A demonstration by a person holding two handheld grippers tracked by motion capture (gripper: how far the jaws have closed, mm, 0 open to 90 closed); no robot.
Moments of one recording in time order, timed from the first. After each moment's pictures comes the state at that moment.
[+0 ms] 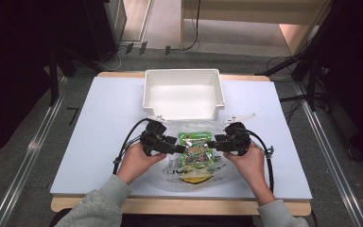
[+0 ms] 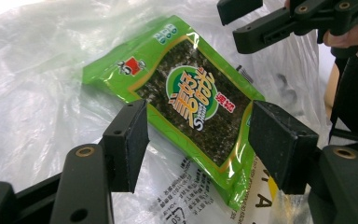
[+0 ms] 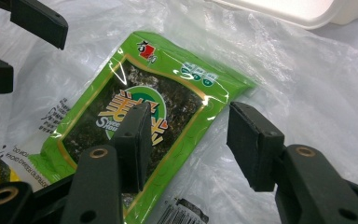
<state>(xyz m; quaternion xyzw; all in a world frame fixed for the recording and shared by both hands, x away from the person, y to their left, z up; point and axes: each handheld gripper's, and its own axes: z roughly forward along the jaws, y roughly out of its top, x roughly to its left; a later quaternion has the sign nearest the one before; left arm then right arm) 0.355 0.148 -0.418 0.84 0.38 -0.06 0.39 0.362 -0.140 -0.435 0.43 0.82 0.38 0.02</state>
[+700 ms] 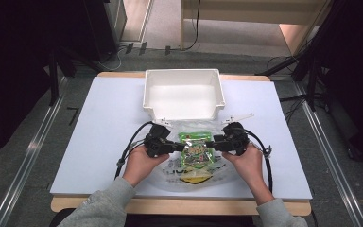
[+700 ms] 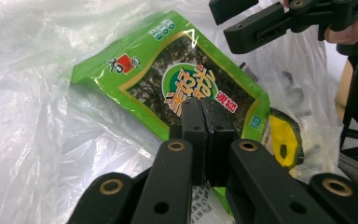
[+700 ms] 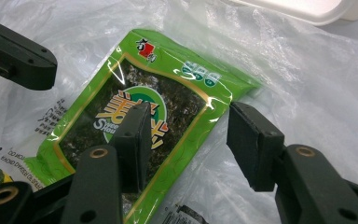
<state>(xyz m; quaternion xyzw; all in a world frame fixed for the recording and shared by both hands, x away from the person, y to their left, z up) 0.348 0.134 -0.425 0.84 0.37 -0.04 0.38 0.365 -0.136 -0.440 0.43 0.82 0.38 0.02</state>
